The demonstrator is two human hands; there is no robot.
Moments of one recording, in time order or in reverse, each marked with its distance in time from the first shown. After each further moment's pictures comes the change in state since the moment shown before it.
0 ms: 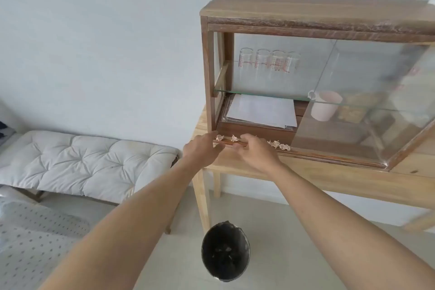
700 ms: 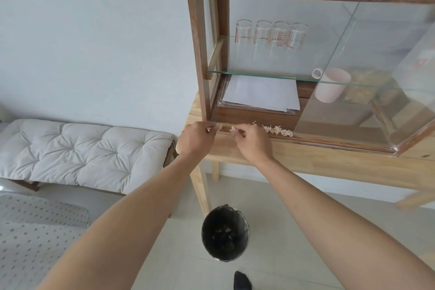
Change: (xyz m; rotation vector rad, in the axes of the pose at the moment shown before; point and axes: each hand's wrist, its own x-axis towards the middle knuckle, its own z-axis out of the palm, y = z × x) left_hand 0.013 -0.007 0.026 -0.264 0.196 -0.064; right_hand 0.021 0.014 0.040 0.208 0.203 0.040
